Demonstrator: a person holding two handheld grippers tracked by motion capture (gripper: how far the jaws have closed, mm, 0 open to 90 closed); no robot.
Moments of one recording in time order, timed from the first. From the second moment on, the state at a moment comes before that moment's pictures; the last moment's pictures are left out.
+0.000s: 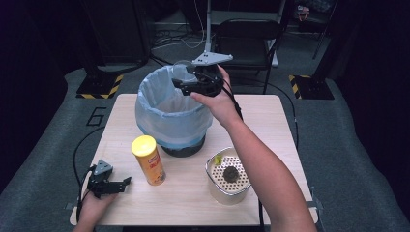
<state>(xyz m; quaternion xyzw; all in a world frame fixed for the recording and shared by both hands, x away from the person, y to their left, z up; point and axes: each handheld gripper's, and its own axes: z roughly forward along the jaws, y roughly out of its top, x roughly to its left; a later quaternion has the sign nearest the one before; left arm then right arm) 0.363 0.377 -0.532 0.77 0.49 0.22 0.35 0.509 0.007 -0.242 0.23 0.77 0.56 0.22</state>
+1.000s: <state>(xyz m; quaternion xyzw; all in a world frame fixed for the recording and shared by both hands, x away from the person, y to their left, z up) 0.362 0.375 -0.526 0.76 0.50 0.19 0.37 0.504 0.003 -0.256 0.25 0.77 0.55 0.20</state>
